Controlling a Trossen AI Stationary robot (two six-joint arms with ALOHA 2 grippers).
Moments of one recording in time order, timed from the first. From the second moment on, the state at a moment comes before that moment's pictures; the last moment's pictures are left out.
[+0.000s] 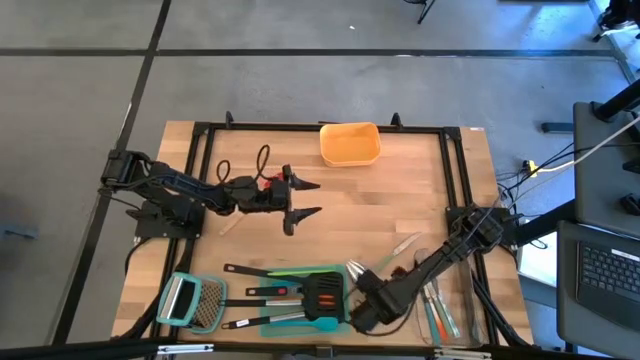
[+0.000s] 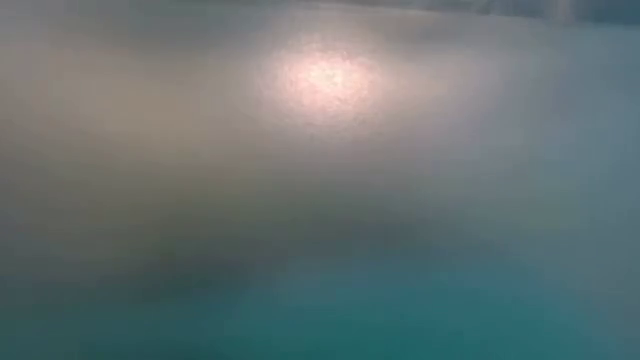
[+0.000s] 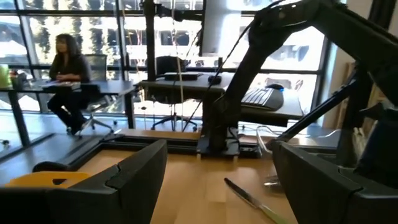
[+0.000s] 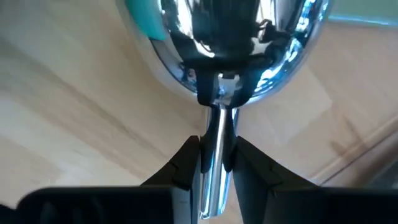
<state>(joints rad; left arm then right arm) -0.04 1.43 0.56 0.97 -0.14 -0.02 0.71 2.12 1.53 -1.08 -0.06 1.47</state>
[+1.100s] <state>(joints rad) -0.04 1.41 0.56 0.97 -0.03 -0.04 0.70 2.03 2.01 -1.57 0.39 1.35</state>
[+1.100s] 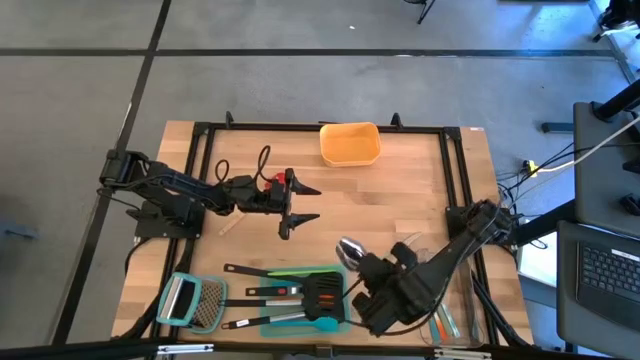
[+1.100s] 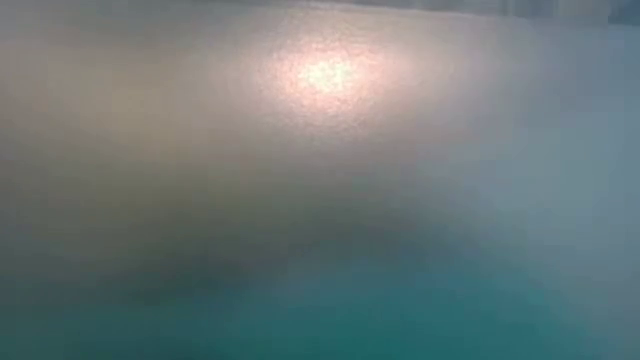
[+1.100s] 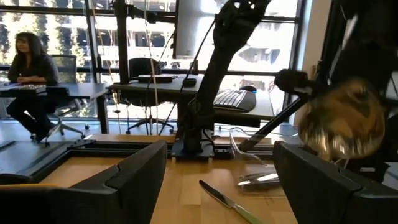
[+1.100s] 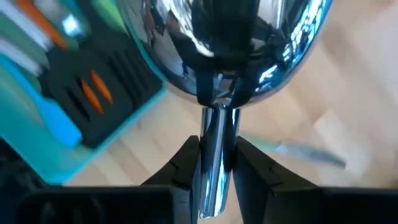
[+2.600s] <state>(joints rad) -0.19 1.42 0.56 1.04 0.16 0.05 0.60 1.91 1.80 -0.38 0.89 0.07</state>
